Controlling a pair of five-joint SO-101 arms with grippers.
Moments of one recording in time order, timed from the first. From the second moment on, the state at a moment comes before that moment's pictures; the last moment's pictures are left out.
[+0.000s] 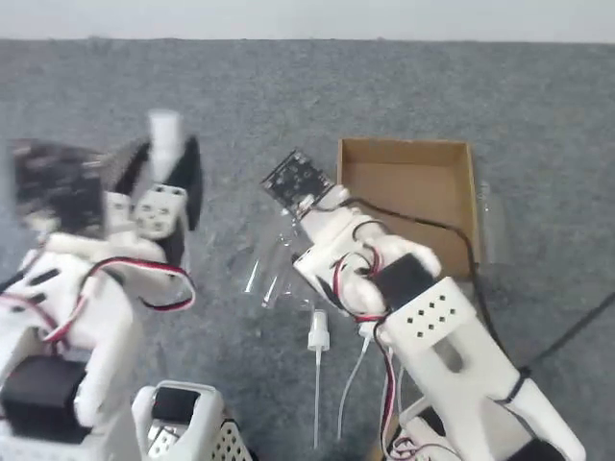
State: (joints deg) left arm 0.4 -57.1 11.5 73.8 2.9; right arm -39.4 -36.1 39.5 55.4 12.5
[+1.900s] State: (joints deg) left arm 5.6 -64.6 37.9 60.1 18.8; right arm -51.1 -56.9 57.6 30.9 3.3
